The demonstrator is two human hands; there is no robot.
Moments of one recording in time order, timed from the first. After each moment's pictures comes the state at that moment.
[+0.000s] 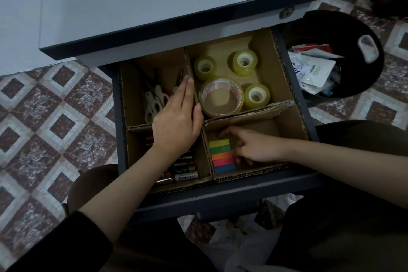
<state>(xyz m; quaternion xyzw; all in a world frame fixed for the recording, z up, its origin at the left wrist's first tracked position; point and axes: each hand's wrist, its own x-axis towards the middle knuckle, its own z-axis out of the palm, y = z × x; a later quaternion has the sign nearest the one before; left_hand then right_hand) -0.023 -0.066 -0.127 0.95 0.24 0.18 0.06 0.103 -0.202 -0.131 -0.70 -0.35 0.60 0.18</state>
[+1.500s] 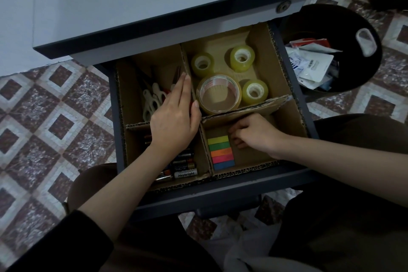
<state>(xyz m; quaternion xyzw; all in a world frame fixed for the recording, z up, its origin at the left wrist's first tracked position) -0.024 -0.065 -0.127 0.95 0.24 0.17 0.05 0.098 -0.200 -0.125 -0.79 -0.19 0.51 0.28</state>
